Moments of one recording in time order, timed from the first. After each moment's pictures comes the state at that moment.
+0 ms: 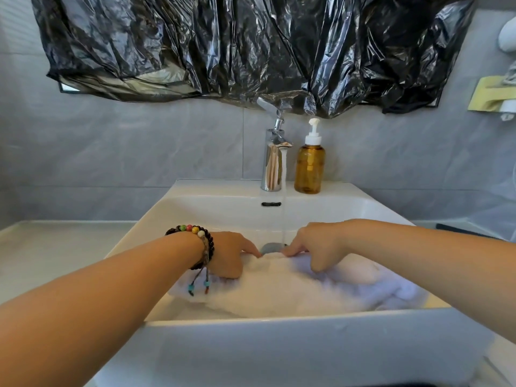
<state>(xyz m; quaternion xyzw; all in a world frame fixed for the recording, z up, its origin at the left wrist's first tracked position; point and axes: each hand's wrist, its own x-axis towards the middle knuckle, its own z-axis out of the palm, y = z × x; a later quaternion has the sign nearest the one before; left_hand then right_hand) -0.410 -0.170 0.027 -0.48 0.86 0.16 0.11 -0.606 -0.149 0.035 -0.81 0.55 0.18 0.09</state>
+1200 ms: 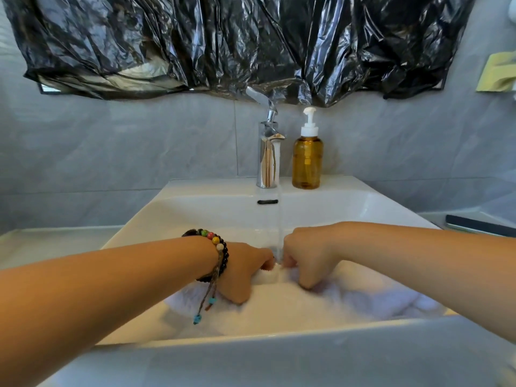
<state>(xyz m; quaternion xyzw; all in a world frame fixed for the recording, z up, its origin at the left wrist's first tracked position) -0.443 -0.158 0.017 -0.46 0.86 0.08 0.20 -0.590 -0.146 0.026 -0.81 0.56 0.18 0.06</state>
